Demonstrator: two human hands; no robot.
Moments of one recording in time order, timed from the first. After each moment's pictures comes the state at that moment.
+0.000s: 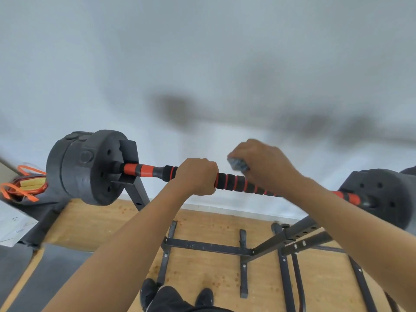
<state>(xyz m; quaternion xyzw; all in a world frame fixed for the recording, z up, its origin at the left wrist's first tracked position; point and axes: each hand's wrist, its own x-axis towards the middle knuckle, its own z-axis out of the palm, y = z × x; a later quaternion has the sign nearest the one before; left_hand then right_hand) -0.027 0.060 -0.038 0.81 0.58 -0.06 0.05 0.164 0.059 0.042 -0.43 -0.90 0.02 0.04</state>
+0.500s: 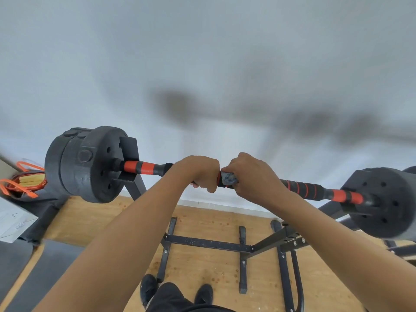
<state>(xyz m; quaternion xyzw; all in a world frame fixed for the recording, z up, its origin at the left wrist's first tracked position) -0.028 0.085 -0.025 0.77 0.56 -0.17 0.26 0.143 0.044 0.005 -0.45 -0.89 0.05 0.00</state>
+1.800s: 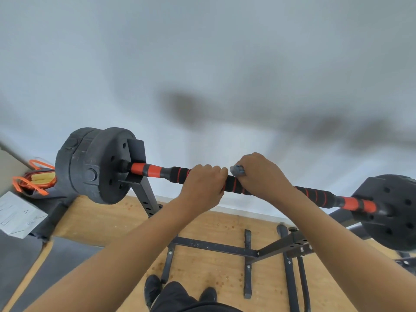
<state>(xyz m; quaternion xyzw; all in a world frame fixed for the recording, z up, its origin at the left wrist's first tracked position) -0.030 0.034 -0.070 0.83 0.55 0.07 -0.10 0.139 0.063 0.002 -0.53 -0.84 0.11 0.04</state>
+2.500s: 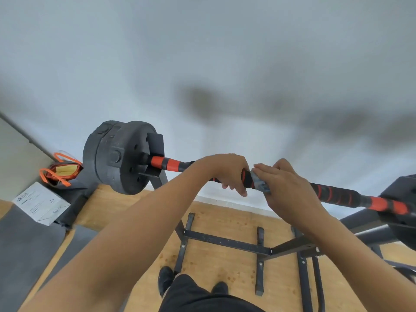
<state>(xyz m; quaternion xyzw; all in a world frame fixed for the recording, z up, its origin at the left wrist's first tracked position) -0.034 0.083 -0.020 0.79 0.51 -0.09 0.33 0.159 0.016 -0.010 -0.49 -0.87 0.04 0.07</state>
